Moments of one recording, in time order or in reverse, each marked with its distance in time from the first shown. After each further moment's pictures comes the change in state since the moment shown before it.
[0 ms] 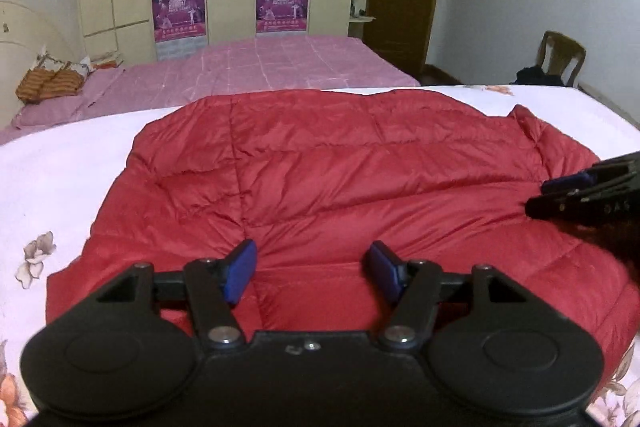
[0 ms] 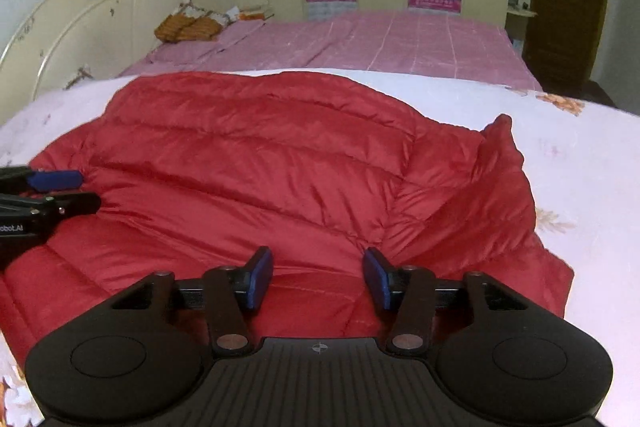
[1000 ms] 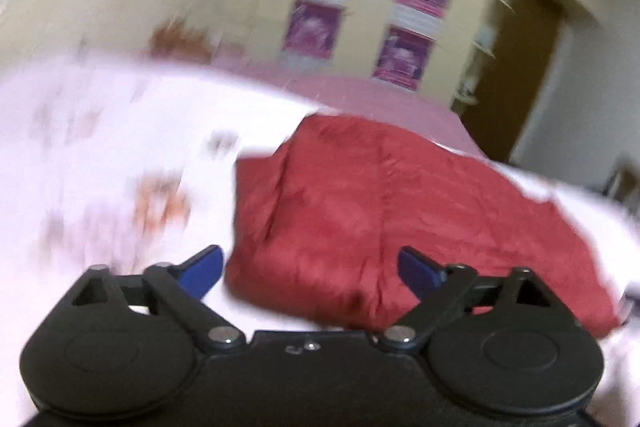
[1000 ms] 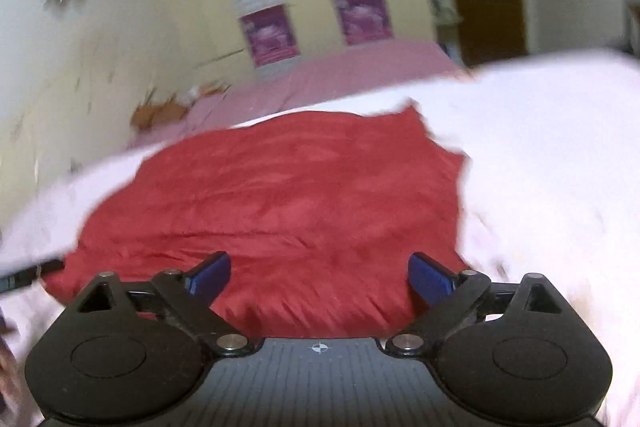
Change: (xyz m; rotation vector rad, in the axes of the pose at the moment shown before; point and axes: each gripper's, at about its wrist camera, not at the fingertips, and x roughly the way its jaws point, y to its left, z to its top) left arm -0.148 0.026 -0.092 -0.510 -0.125 0.153; right arm -0.136 -0.005 -0.113 0.426 -0.201 -0.009
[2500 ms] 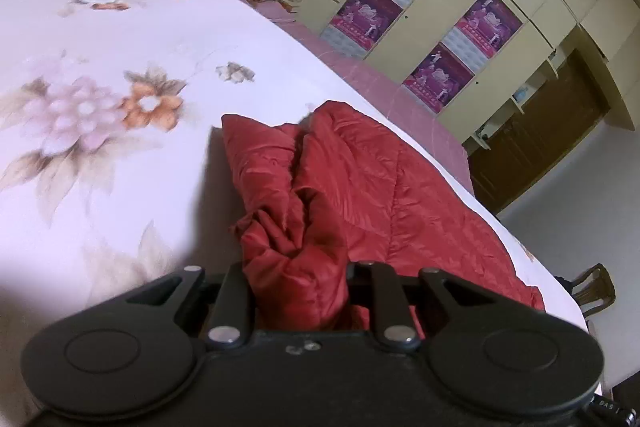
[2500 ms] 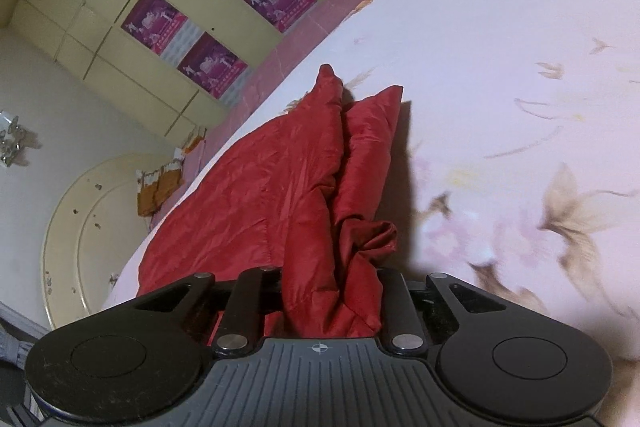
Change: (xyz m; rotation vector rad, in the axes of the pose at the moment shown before) left arm 0.011 -0.012 -0.019 -0.296 0.040 -0.005; right arm 0.028 -0.083 0.004 0.398 0.065 0.097
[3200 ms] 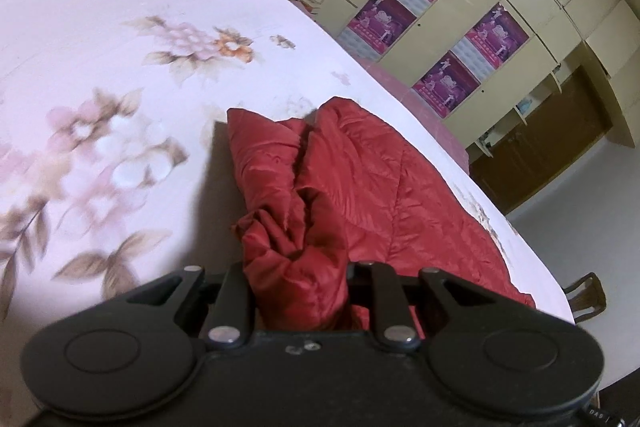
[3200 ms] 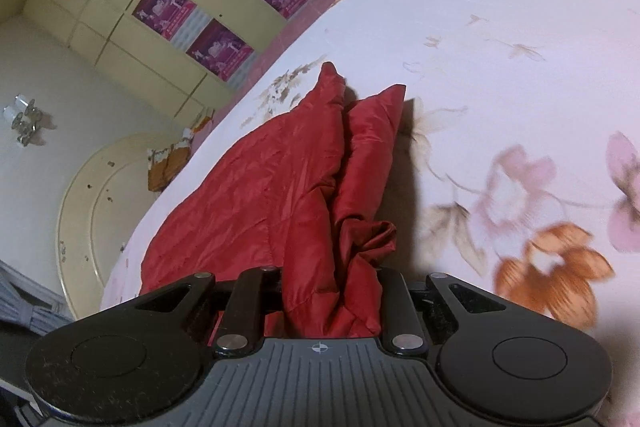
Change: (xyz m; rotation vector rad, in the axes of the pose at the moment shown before) left arm -0.105 0.018 -0.088 -0.072 -0.013 0.020; right arm -0.097 -0.036 -0.034 -0.014 0.049 0.029
